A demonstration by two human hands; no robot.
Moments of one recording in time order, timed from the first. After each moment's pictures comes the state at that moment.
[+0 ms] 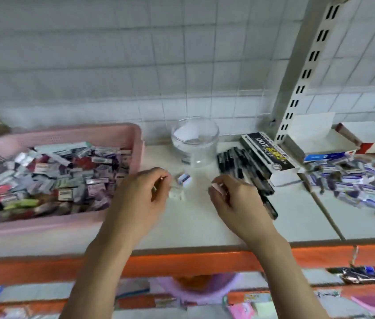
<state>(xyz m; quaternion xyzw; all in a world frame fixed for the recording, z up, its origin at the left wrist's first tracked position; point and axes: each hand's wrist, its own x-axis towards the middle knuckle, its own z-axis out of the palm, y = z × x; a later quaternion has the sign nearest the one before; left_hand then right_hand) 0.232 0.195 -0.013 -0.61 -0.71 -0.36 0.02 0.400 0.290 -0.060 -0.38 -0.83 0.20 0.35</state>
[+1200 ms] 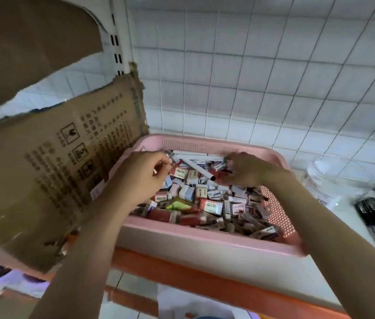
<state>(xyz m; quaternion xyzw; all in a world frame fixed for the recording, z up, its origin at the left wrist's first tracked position) -0.043 0.094 0.009 -0.52 -0.80 -0.29 0.04 0.108 0.289 0.010 -0.31 -0.94 0.13 -0.08</state>
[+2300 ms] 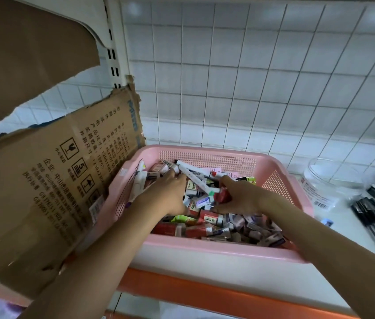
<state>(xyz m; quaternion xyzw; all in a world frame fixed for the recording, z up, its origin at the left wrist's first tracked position) -0.033 0.137 -0.006 -0.56 -0.82 0.01 -0.13 0.111 0.256 -0.008 -0.34 -0.90 0.24 -0.11</state>
